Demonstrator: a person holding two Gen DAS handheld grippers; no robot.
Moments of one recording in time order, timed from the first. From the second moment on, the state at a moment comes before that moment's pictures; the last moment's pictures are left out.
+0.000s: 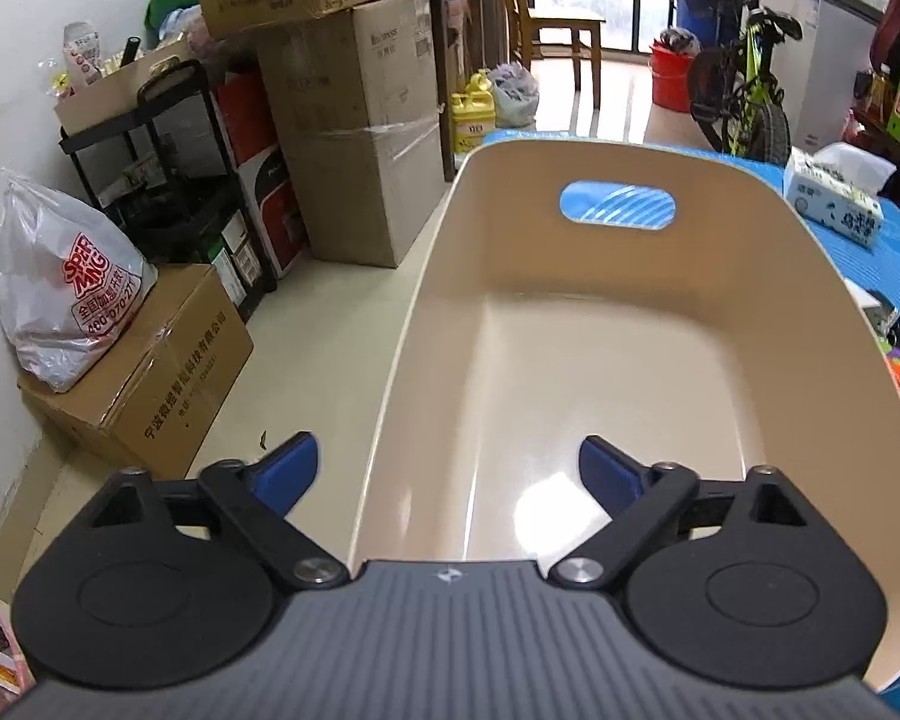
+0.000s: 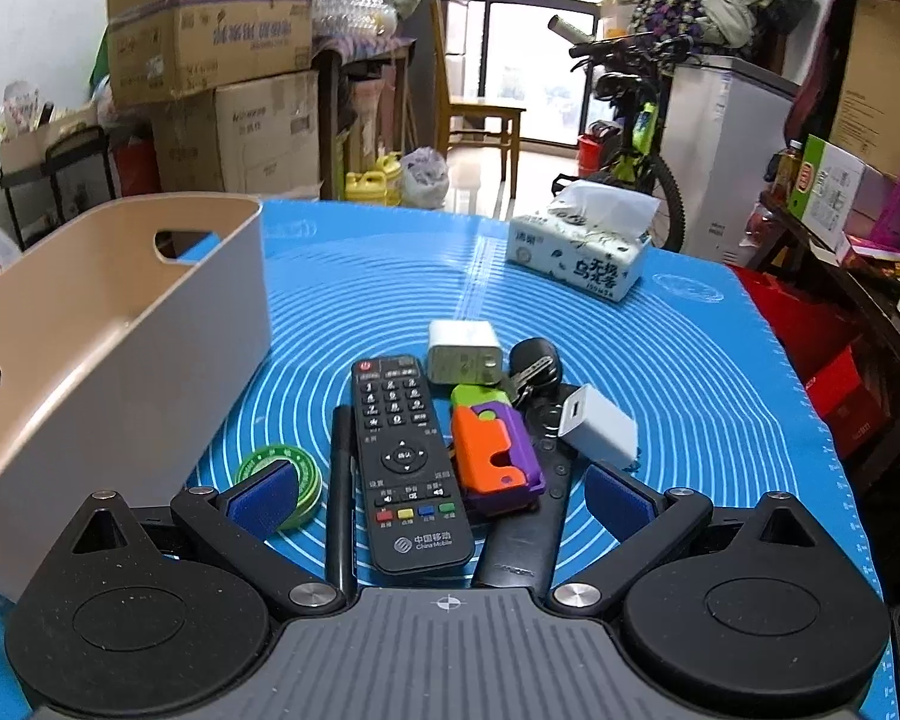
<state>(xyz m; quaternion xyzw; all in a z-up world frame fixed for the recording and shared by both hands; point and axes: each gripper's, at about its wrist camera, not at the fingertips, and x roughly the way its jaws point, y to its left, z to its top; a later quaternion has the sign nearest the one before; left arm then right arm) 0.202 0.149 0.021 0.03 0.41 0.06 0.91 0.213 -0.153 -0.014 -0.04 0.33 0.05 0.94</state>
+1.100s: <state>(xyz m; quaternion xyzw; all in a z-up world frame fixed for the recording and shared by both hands) 0.196 0.176 0.003 0.00 0.45 0.02 0.89 0.246 -0.086 -0.048 -0.13 0.37 0.19 0.90</state>
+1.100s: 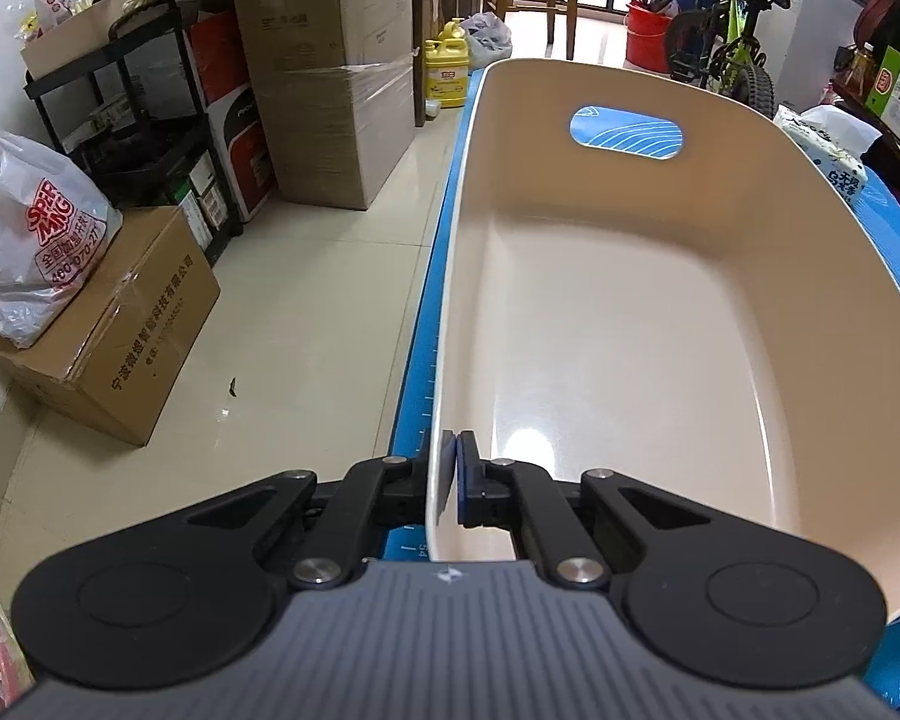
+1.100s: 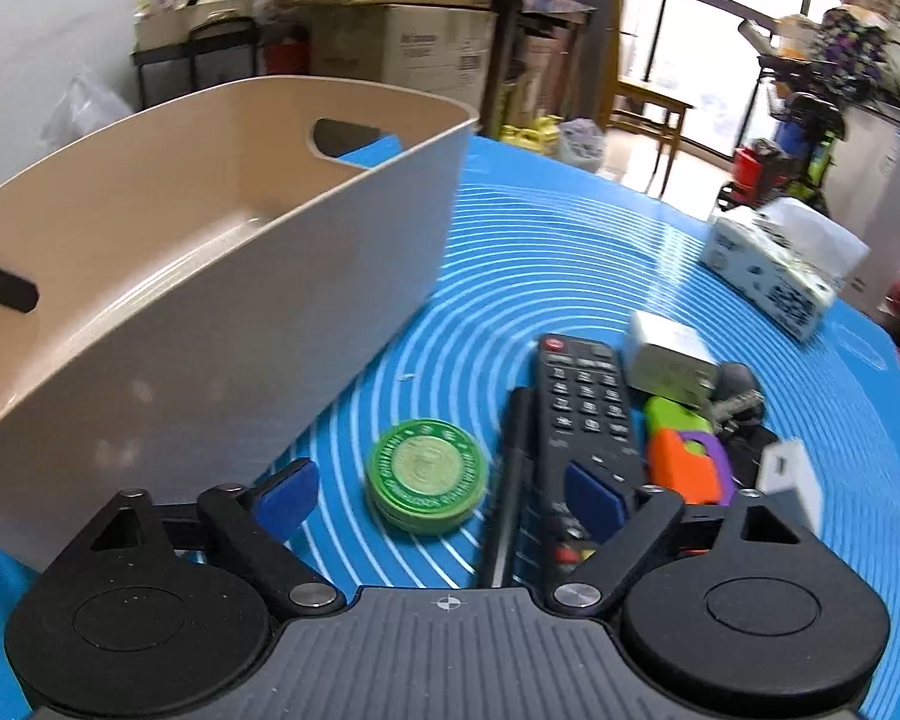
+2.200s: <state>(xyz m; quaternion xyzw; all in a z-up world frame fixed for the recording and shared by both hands) 0.198 0.184 0.000 0.00 0.45 0.02 0.89 0.260 -0.082 -0.061 -0.14 0.36 0.22 0.90</state>
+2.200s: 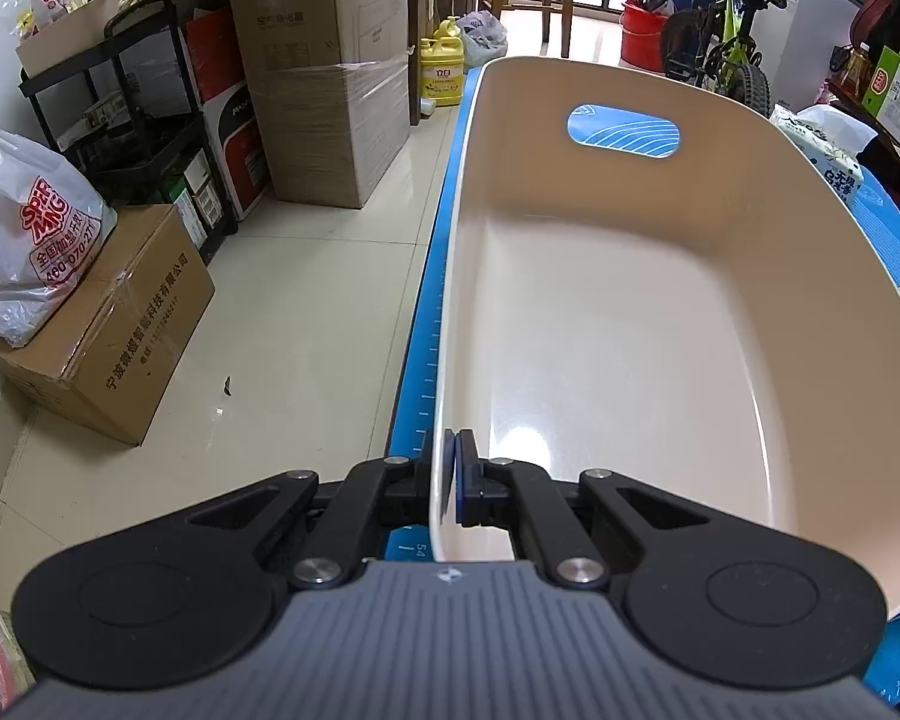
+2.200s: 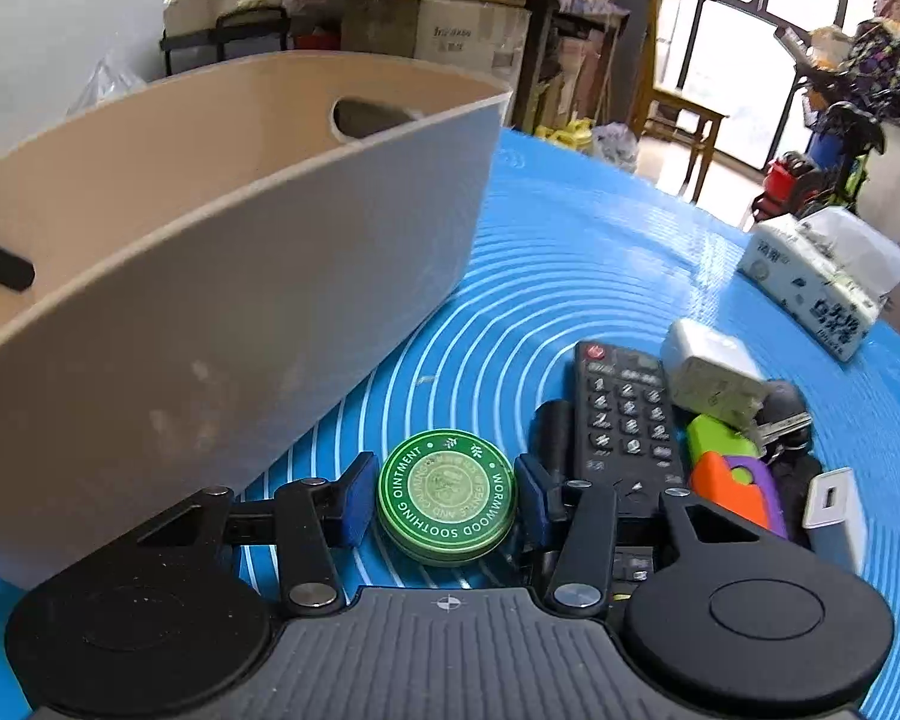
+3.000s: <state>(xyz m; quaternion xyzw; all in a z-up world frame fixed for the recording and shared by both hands) 0.198 0.182 0.001 -0.01 0.45 0.02 0.89 0.245 -0.004 0.051 -0.13 0.23 0.24 0.93</state>
